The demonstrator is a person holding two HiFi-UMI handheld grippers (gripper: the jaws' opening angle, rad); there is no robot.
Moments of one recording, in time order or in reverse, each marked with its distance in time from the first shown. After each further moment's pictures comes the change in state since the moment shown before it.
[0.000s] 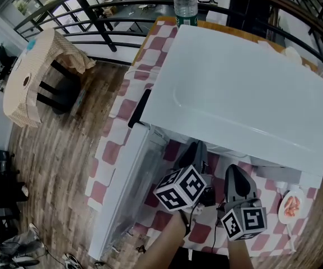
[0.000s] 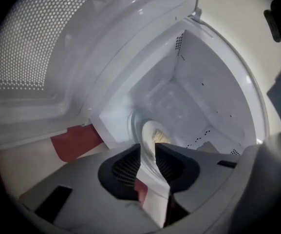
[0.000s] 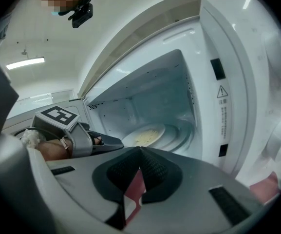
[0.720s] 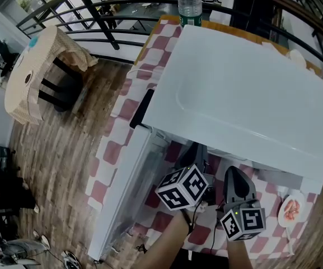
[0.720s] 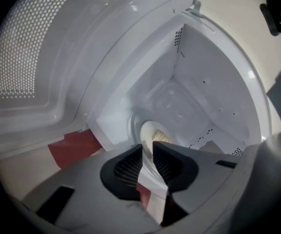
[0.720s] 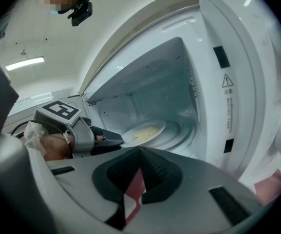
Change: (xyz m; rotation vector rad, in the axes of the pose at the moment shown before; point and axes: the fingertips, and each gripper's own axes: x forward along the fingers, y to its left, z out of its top) left arm 0.007 0.002 0.006 0.035 -0.003 0.013; right arm 0.008 0.000 -0.011 0.014 0.022 0.014
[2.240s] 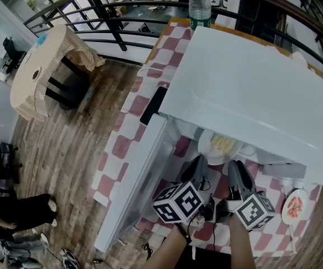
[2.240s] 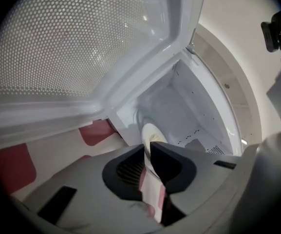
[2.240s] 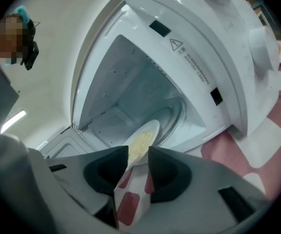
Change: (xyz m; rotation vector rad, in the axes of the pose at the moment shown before) left arm -0.064 0.005 -0.015 -0.077 0.021 -0.065; right arm 0.002 0.000 -0.005 0.479 -0.030 0.066
